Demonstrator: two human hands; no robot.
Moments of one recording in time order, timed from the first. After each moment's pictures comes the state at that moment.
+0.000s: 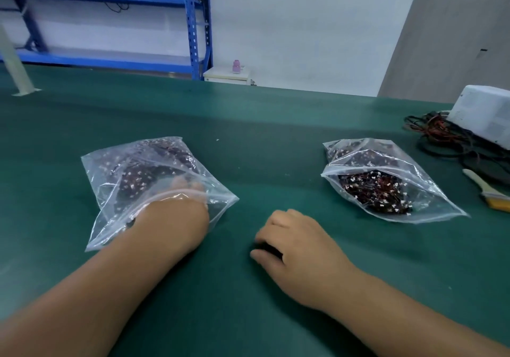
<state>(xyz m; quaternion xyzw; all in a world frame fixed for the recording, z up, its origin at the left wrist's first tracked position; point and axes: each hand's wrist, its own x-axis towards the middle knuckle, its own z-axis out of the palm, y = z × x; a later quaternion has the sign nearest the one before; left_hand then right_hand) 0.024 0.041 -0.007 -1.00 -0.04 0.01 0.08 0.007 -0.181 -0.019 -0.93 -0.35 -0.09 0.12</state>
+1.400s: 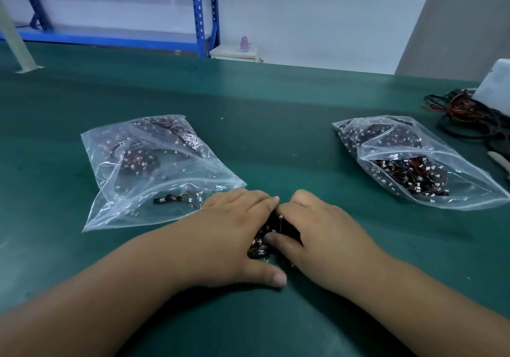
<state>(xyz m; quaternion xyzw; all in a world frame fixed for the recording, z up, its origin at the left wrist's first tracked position) -0.014 -0.003 -0.014 -0.97 0.23 0.03 -0.07 0.007 -0.196 -0.018 -0.95 -0.30 -0.06 0.11</state>
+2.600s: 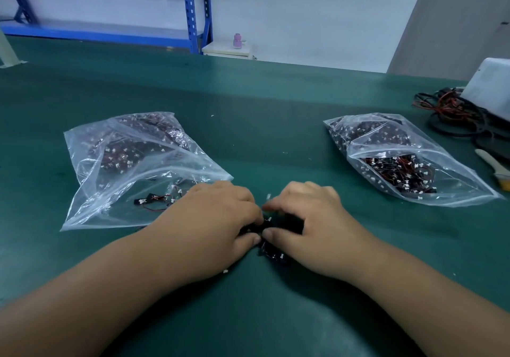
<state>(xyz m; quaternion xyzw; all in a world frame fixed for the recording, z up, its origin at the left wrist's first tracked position) -0.013 -0.009 0.002 -0.97 0.22 -0.04 -0.05 0.025 -0.209 -0.020 -0.92 -0.31 -0.06 0.22</state>
